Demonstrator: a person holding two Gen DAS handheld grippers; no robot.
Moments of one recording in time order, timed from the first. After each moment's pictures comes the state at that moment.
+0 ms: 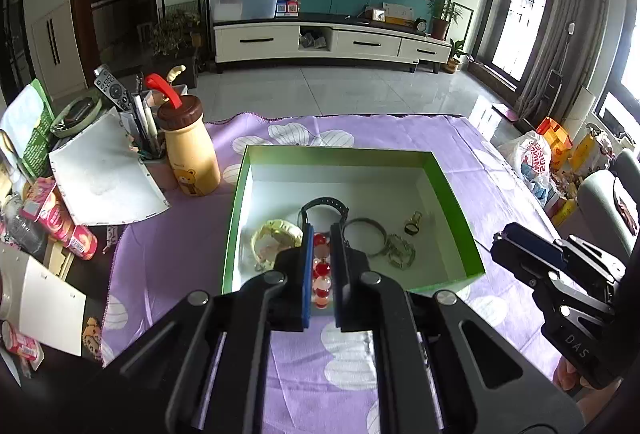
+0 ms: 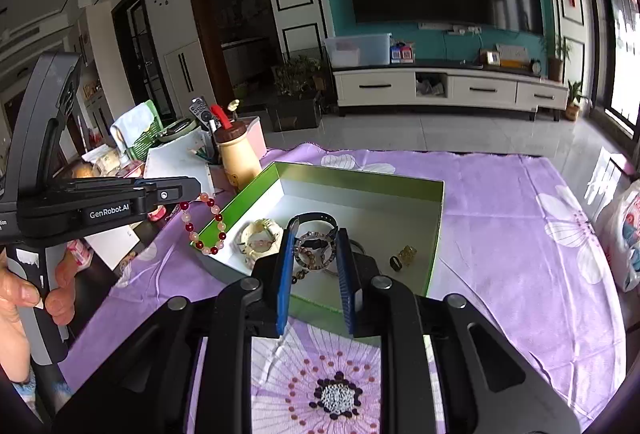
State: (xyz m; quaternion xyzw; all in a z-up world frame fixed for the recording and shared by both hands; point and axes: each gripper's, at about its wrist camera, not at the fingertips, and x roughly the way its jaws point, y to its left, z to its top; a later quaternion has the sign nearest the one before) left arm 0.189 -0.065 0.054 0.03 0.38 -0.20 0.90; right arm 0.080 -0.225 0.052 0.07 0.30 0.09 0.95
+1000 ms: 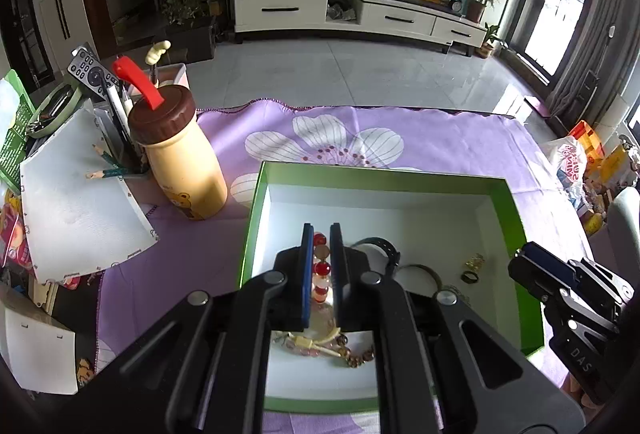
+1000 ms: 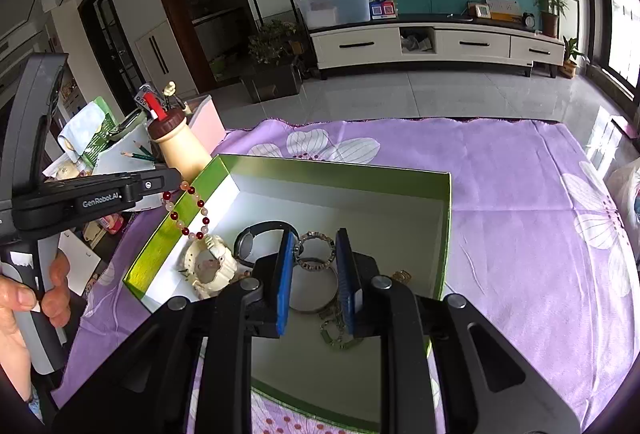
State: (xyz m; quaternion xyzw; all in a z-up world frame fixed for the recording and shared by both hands) left arm 0.307 -0.083 0.011 0.03 0.43 -0.15 0.89; right arm 0.180 -0.248 0.013 0.10 0.37 0.07 0.92
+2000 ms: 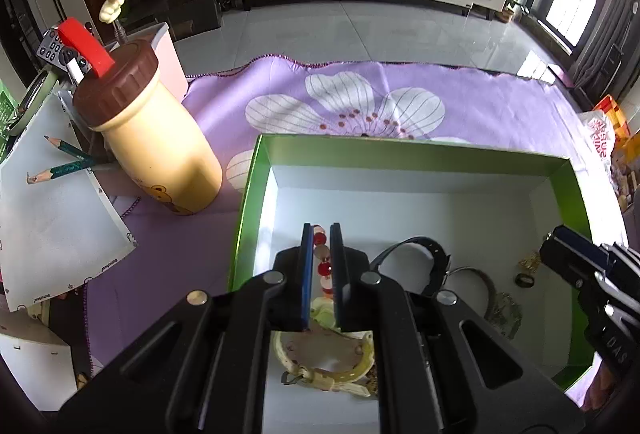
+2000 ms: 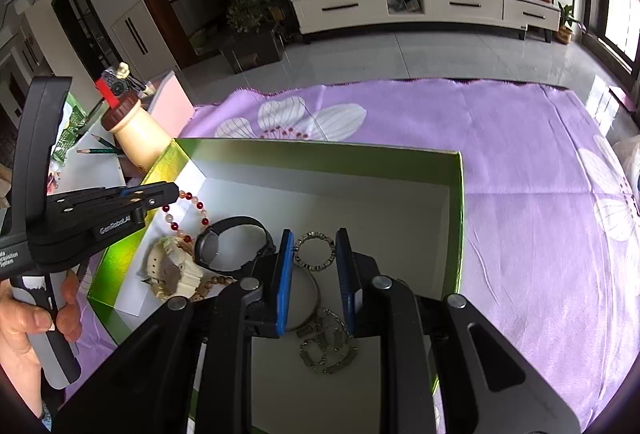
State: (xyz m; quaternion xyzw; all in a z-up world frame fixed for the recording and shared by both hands) left arm 0.350 -0.098 -0.042 0.07 0.49 -0.12 0.86; right arm 0.232 -0.260 -0.019 0.12 0.44 0.05 0.89
